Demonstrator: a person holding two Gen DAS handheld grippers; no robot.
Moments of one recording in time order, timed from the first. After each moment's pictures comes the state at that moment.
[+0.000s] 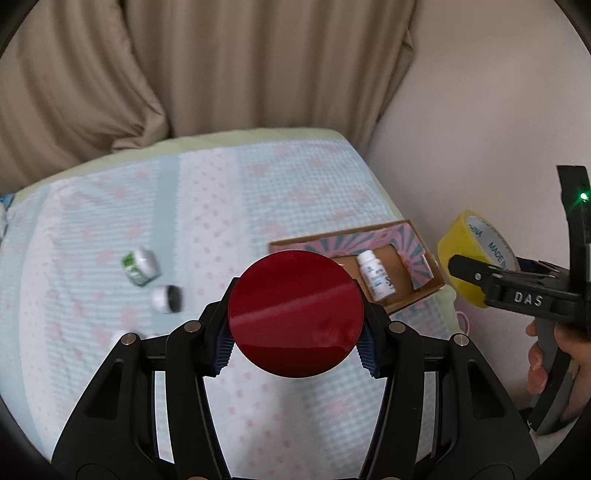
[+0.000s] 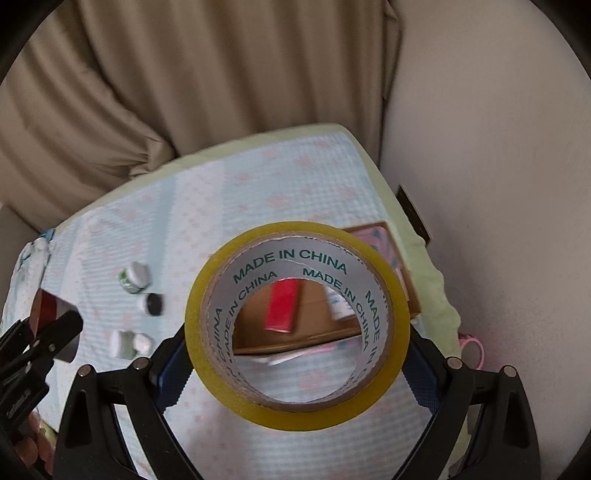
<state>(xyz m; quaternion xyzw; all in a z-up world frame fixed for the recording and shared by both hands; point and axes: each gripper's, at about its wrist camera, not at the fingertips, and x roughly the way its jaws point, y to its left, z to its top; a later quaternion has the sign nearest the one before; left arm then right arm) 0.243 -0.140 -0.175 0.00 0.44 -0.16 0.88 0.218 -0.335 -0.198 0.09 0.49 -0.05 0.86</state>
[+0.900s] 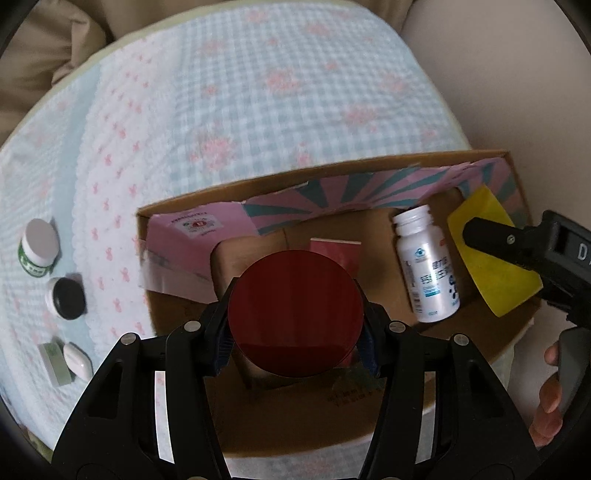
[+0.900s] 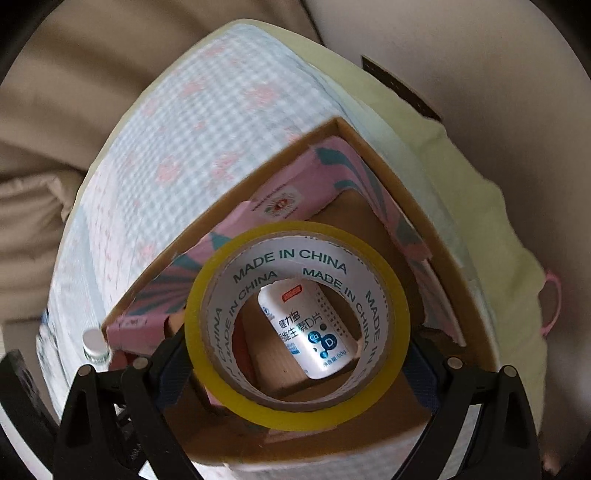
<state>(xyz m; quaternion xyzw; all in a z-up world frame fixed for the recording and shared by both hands) 0.394 -0.267 -0.384 0.05 0.62 -0.12 0.77 0.346 -0.453 -0.391 0.31 0.61 -0.10 0.73</state>
